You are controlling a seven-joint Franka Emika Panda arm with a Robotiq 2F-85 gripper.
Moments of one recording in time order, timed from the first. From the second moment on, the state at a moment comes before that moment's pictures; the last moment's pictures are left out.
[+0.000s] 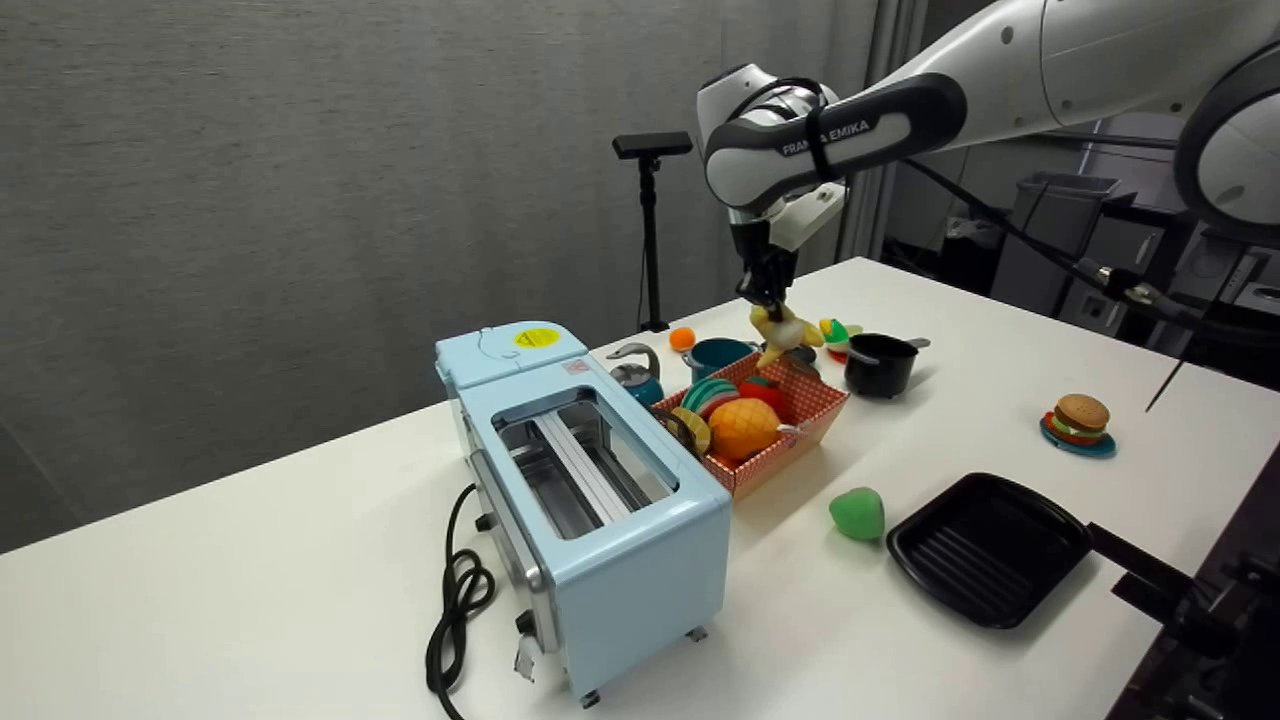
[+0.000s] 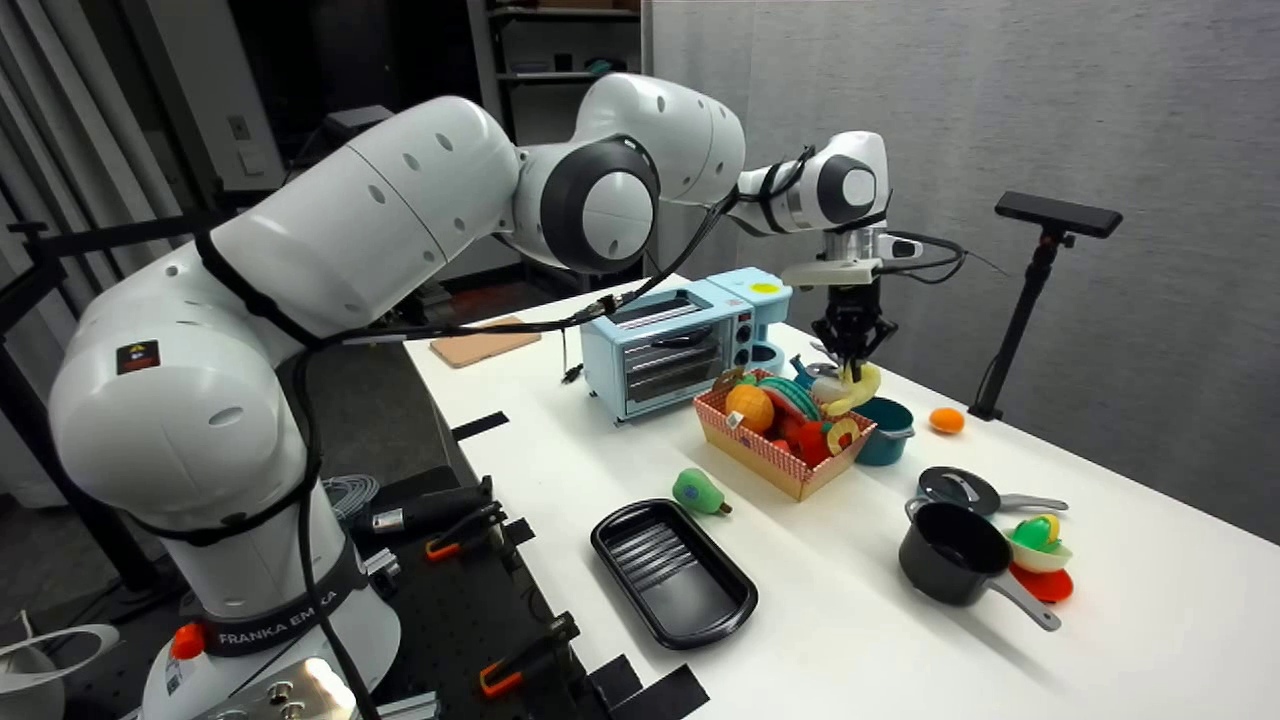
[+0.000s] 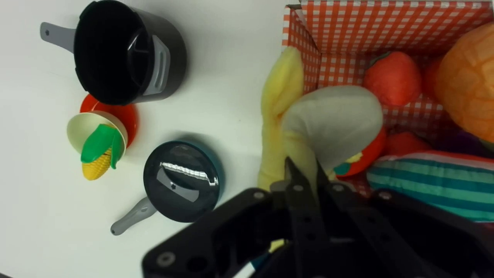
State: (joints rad) arm 0.09 1.11 -0.09 -0.77 -0.21 1.75 -0.04
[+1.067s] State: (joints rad) arm -0.03 1.14 -0.07 -0.66 -0.13 1.69 -0.04
